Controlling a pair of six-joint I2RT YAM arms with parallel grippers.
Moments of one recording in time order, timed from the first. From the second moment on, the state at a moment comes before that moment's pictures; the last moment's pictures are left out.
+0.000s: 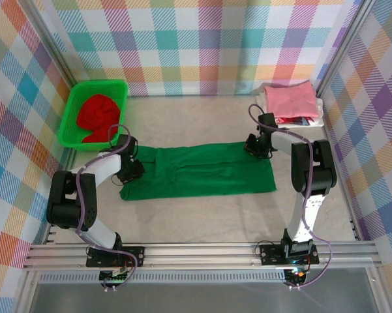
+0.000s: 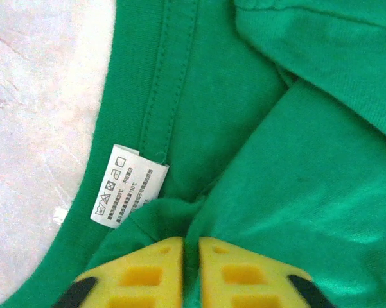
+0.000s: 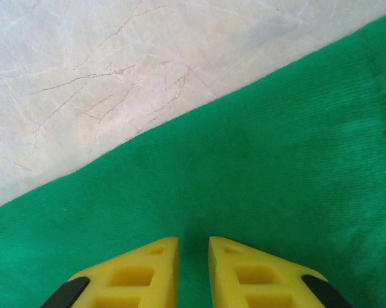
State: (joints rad) left arm -0.12 1.59 0.90 -0.60 -0.01 -0.55; right arm 0.15 1.96 1.24 -0.42 -0.24 0.57
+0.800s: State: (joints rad) left arm -0.12 1.34 0.89 -0.74 0.05 -0.61; right arm 0.15 1.96 1.24 -0.42 -0.24 0.57
